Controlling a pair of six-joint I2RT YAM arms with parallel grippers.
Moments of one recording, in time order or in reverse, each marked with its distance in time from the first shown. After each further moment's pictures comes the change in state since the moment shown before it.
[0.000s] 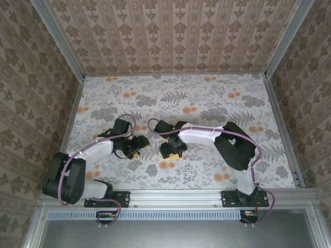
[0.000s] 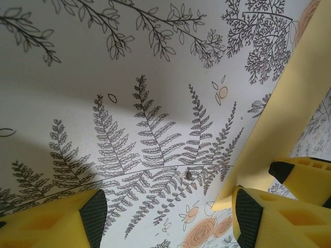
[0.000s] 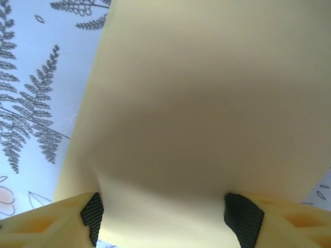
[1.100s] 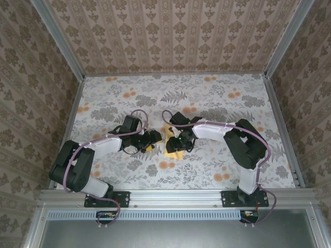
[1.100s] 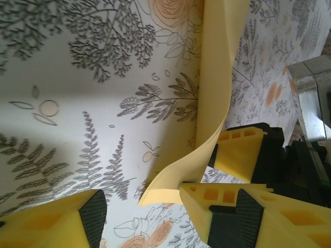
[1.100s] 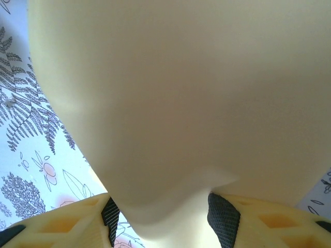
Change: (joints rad) left arm -0.118 0.146 0.047 0.301 0.167 -0.024; right arm -0.171 -0.088 -0.162 0.182 -0.343 -0.039
